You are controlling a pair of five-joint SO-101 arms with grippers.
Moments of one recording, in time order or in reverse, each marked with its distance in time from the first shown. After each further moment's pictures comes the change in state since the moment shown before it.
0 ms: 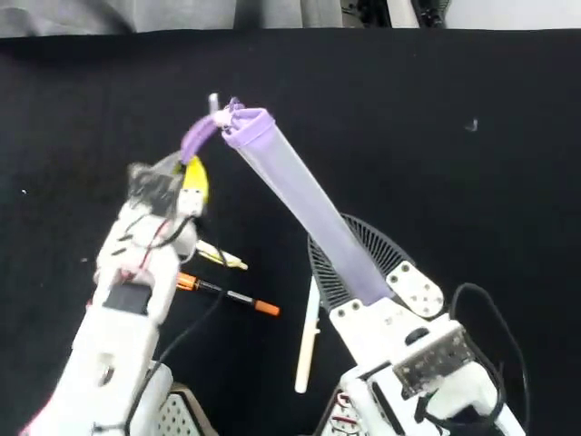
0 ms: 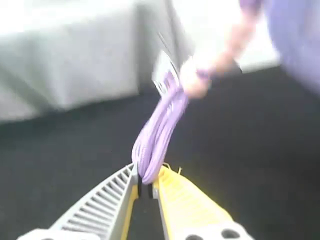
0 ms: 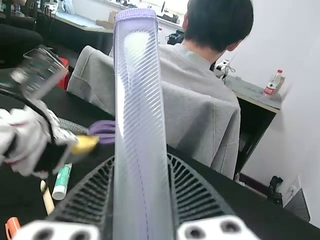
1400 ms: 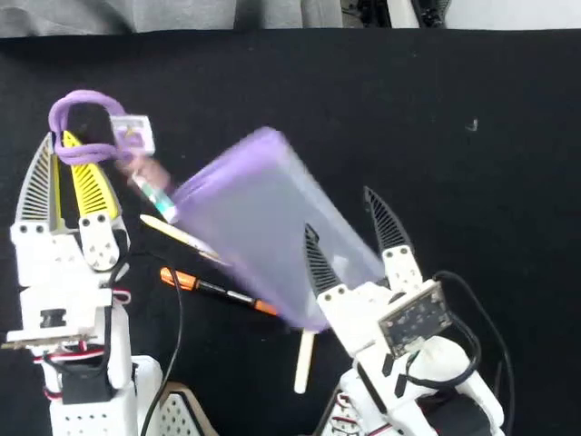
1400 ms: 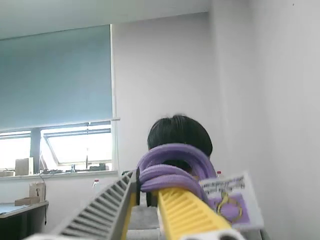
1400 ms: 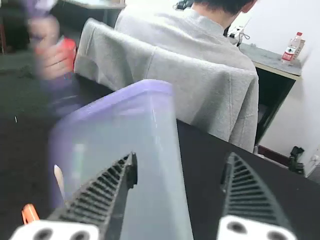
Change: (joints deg) left arm -14.3 -43.0 -0.9 0.6 -0.1; right arm -0.2 0.0 7.1 -2.4 -6.4
